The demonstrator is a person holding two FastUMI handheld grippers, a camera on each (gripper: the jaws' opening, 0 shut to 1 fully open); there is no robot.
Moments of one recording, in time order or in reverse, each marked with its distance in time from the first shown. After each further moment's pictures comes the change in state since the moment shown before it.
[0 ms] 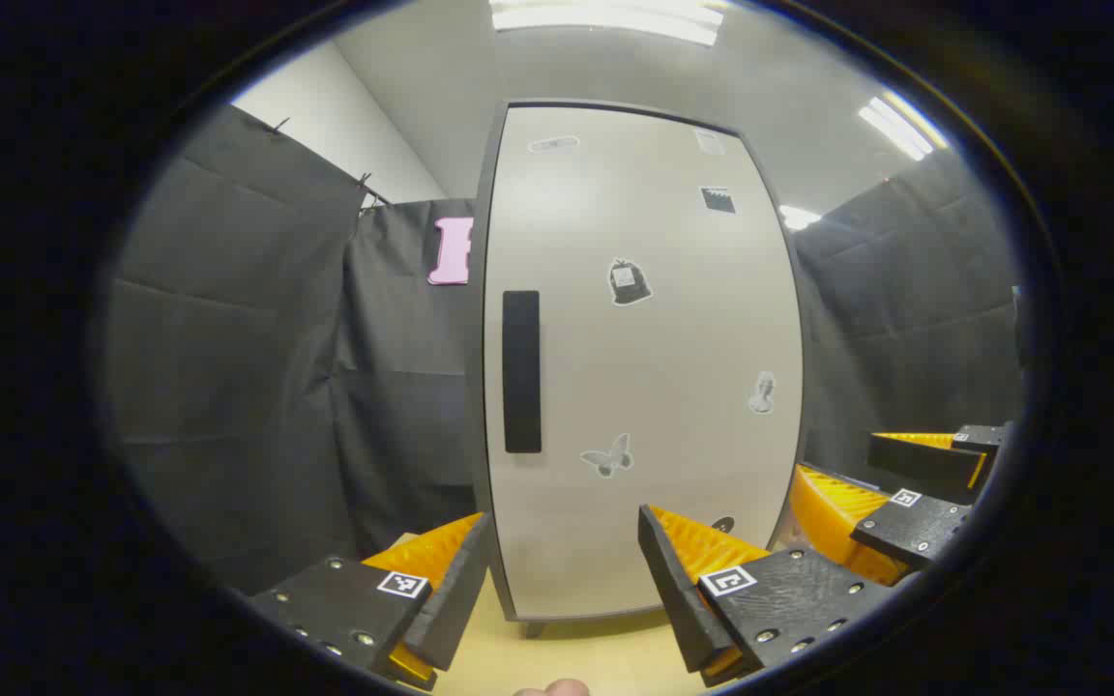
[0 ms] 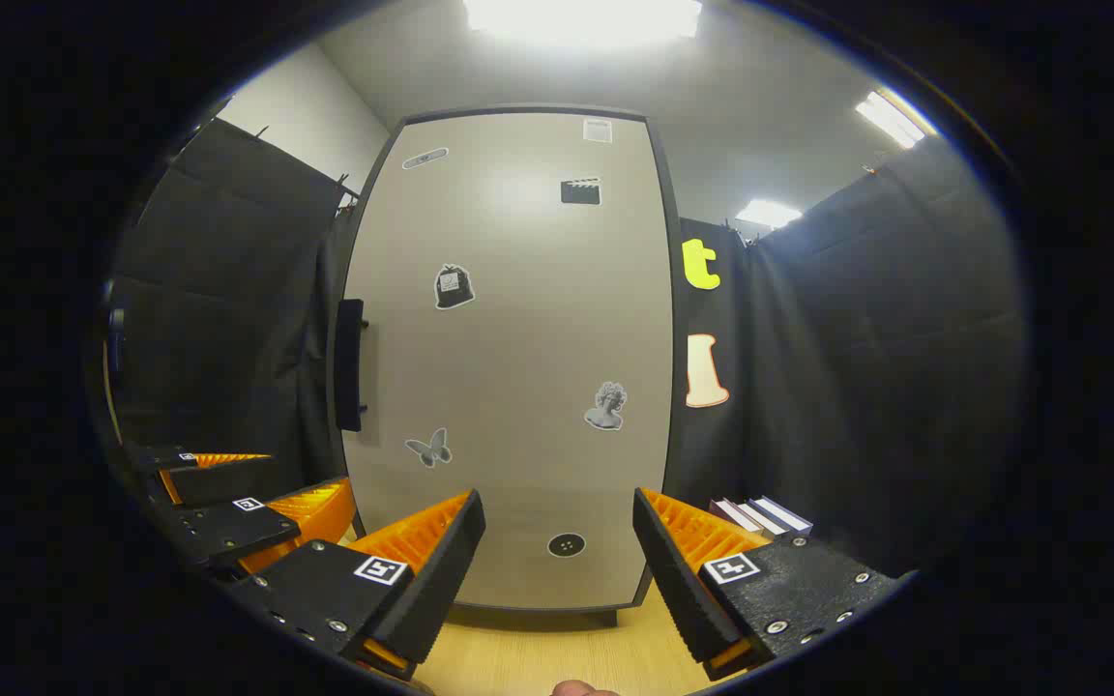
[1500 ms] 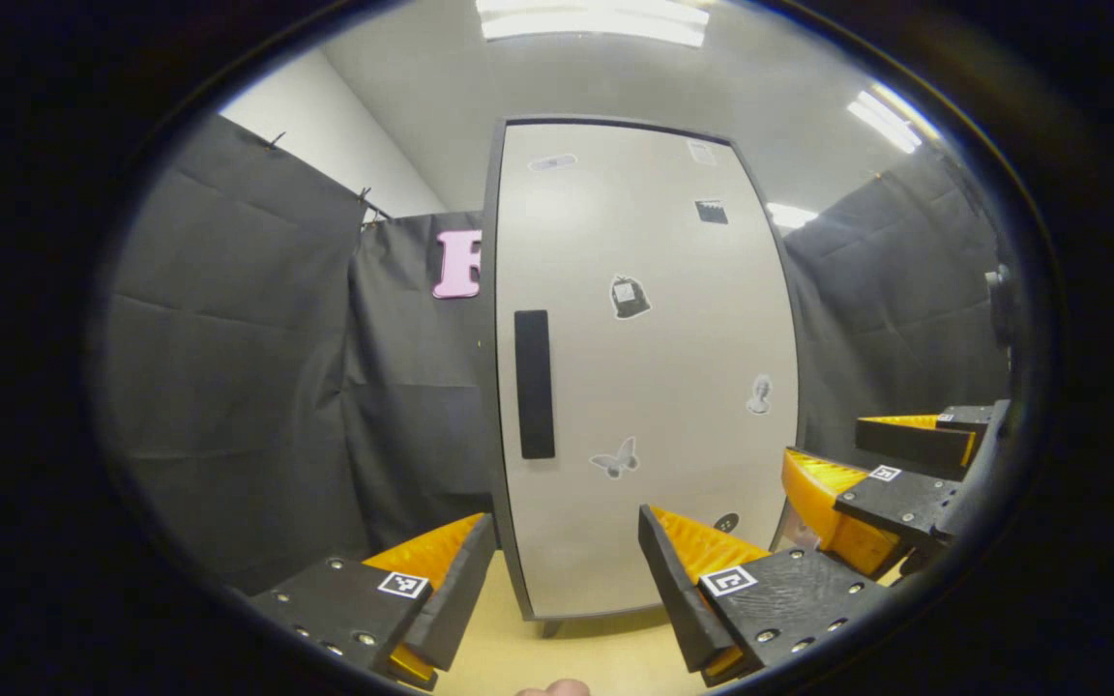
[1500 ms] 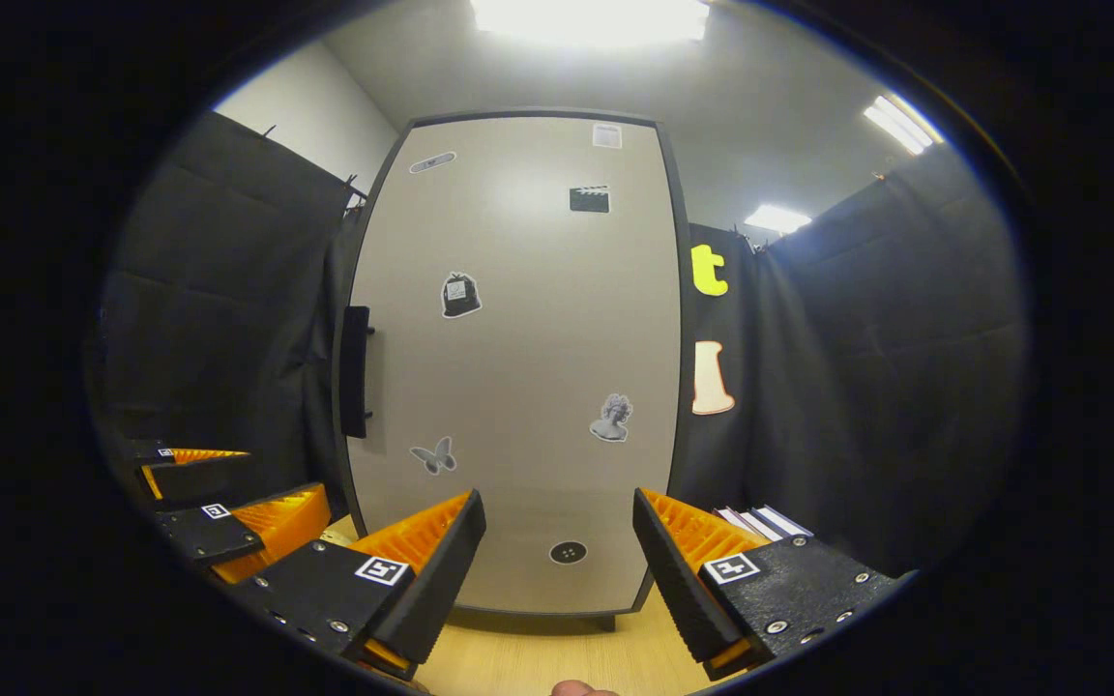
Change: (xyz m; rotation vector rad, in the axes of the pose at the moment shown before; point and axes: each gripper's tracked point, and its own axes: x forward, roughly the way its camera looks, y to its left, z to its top) left arm -0.027 0.010 0.012 0.021 -0.031 -0.007; right arm 0.006 0.005 0.014 -0.020 -0.016 0.024
